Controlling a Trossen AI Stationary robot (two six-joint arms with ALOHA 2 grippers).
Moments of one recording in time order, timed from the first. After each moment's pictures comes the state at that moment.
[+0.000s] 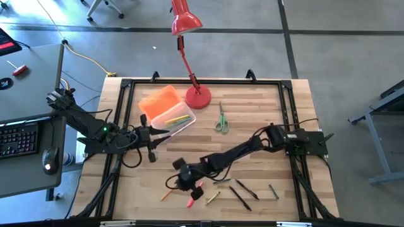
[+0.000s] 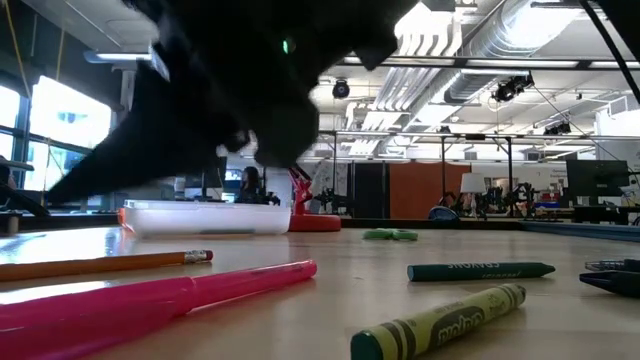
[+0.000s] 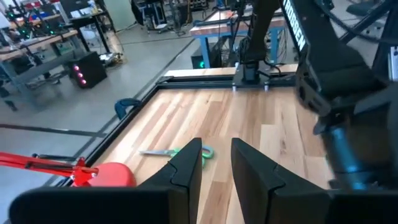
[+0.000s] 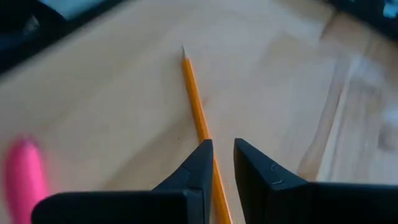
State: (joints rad) left arm -0.60 0.88 0.69 -0.12 -0.90 -0.09; right arm 0.31 2.34 1.72 -0.03 -0.06 -0.29
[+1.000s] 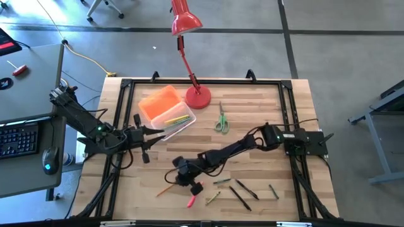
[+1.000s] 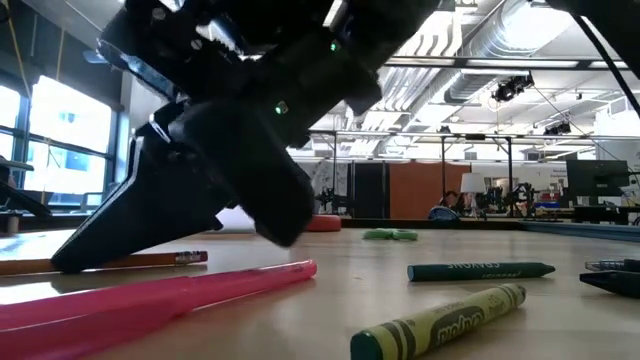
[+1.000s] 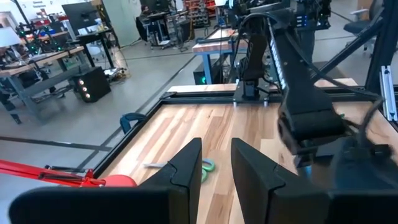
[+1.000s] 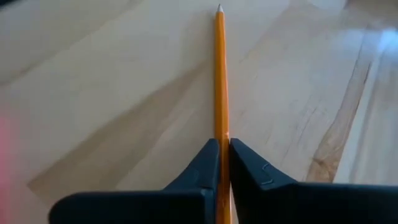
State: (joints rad) left arm -0.69 0.82 0.69 -0.11 -1.01 -0.05; right arm 0.26 2.42 1.72 -0.05 -0.11 -0.37
